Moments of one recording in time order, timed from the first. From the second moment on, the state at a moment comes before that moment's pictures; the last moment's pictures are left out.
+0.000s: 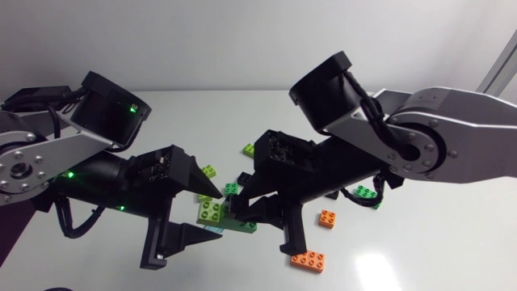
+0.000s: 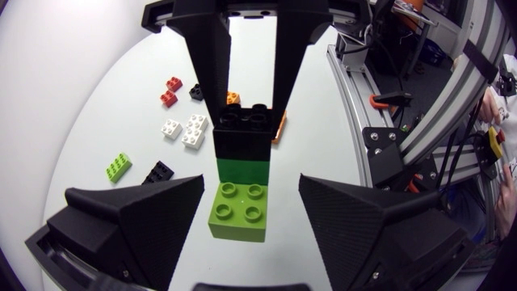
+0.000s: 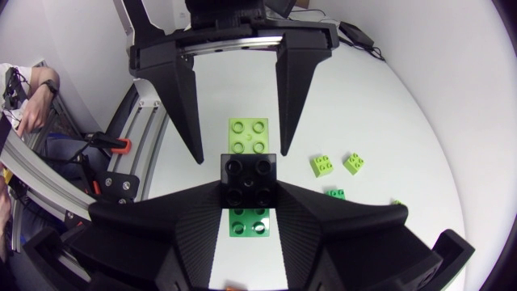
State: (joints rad) left arm -0.55 1.18 0.85 -0.63 0.53 0.84; right arm 0.76 1.37 1.03 -0.47 -0.52 -0.64
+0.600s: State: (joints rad) left arm -0.55 1.19 0.85 -0.59 0.57 0.83; right arm 0.78 1.35 1.03 -0.47 -0.52 -0.61
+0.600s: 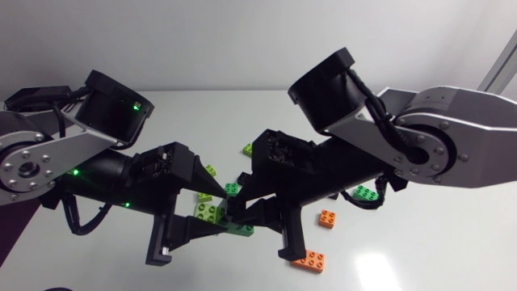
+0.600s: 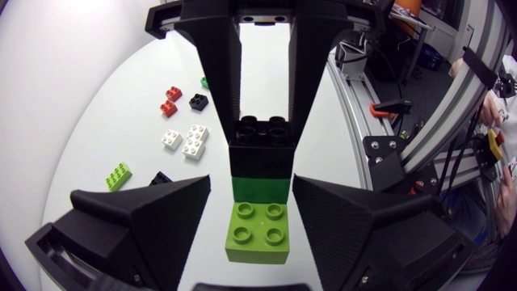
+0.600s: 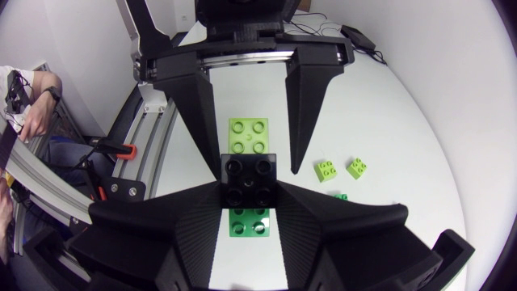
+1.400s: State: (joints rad) left arm -0.57 1.18 0.82 -0.57 0.60 0.82; right arm 0.78 1.32 1.03 -0.52 -0.53 -0.60
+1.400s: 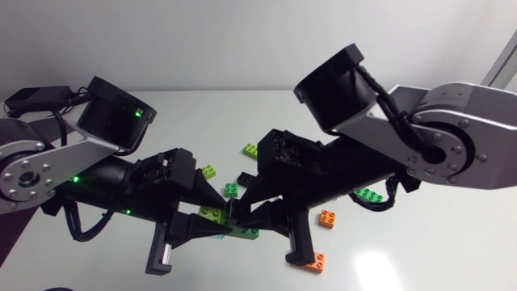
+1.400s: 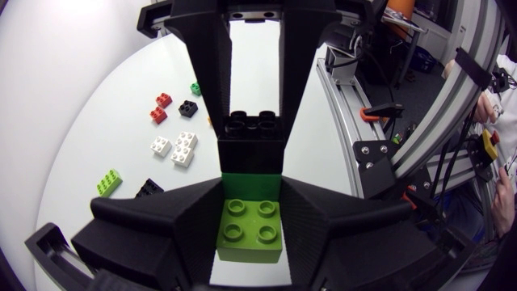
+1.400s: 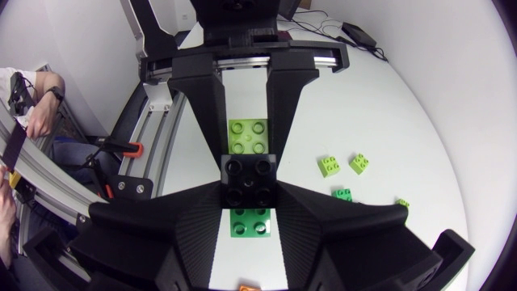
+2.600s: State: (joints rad) left arm -0.43 1.16 0.81 -0.59 0.58 0.85; right arm 0.40 1.10 0.88 -0.56 -0.43 -0.74
